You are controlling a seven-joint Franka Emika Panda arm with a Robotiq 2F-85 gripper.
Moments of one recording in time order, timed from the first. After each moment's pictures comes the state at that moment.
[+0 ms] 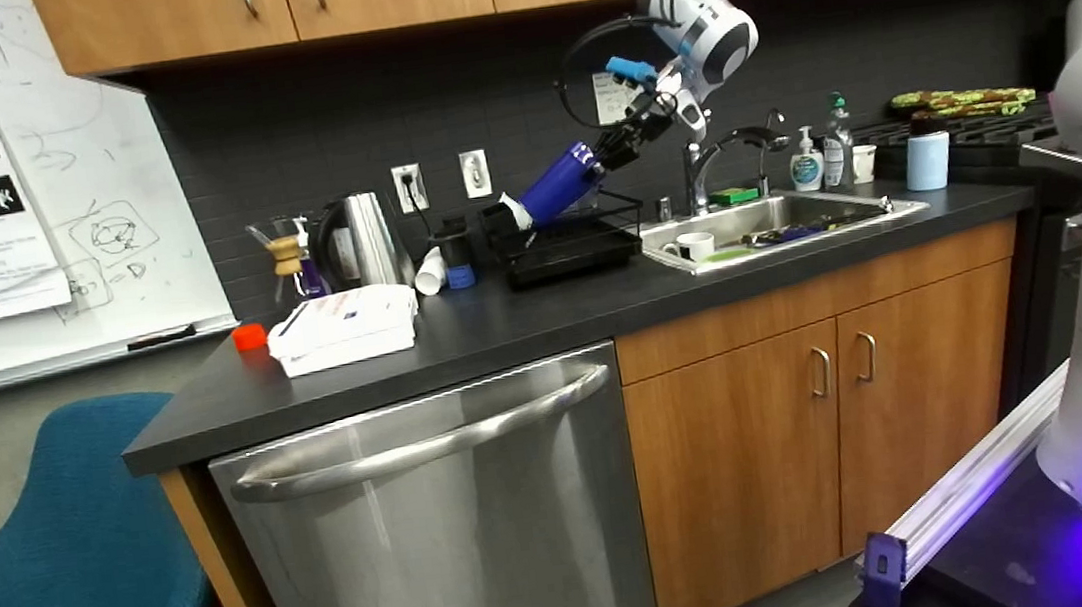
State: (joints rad) arm -0.10 0.26 -0.11 -1.92 1.27 2.10 0.87
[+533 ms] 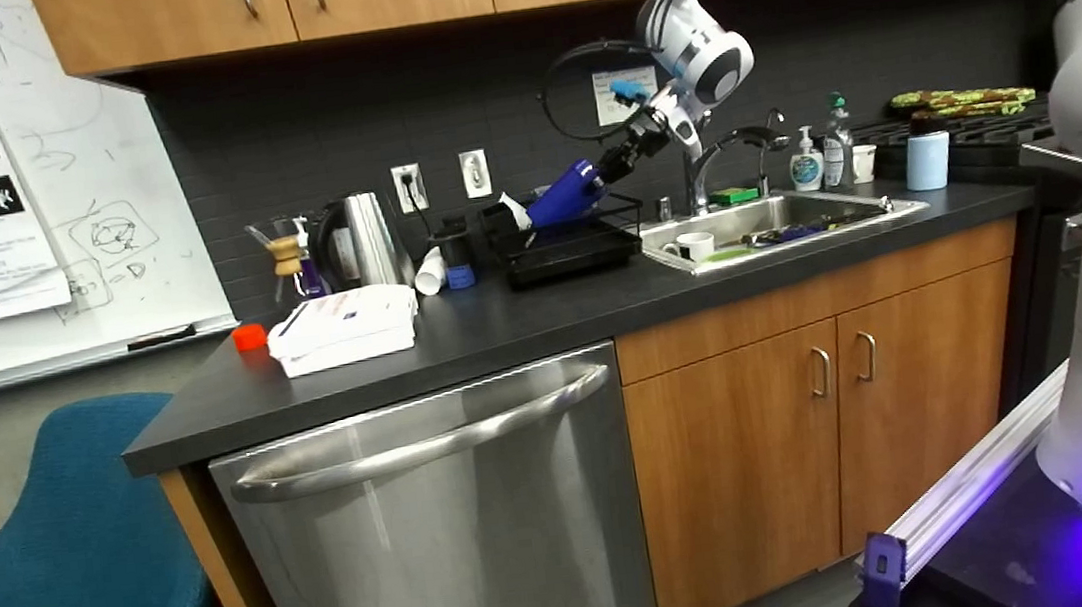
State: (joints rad) arm -0.11 0.38 -0.11 -1.82 1.32 2.14 0.96
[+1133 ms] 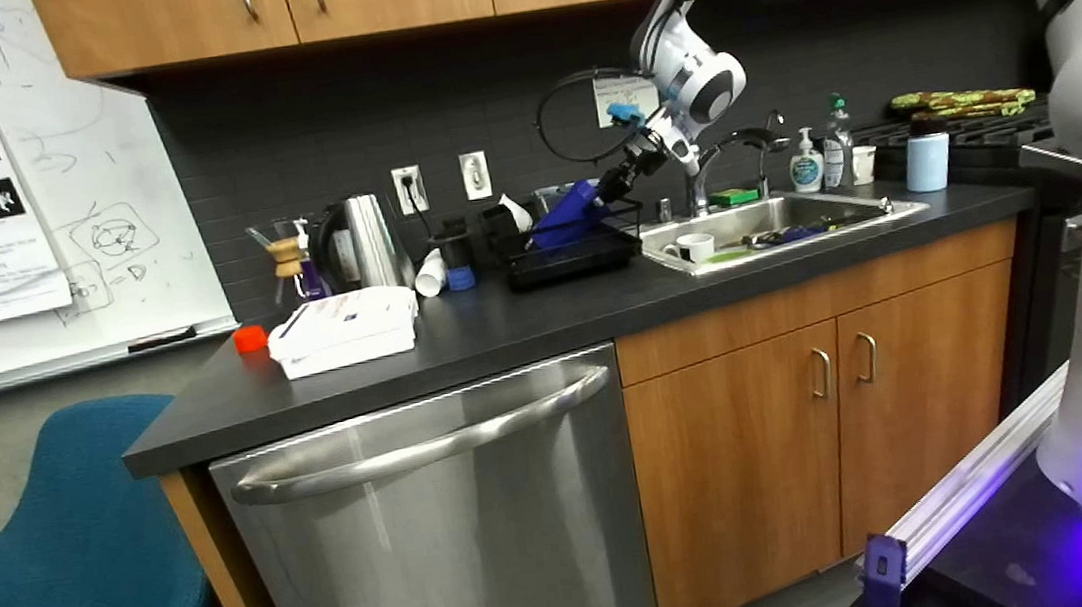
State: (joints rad) arm -0.11 0.45 -0.11 -1.77 1.30 2.15 0.99
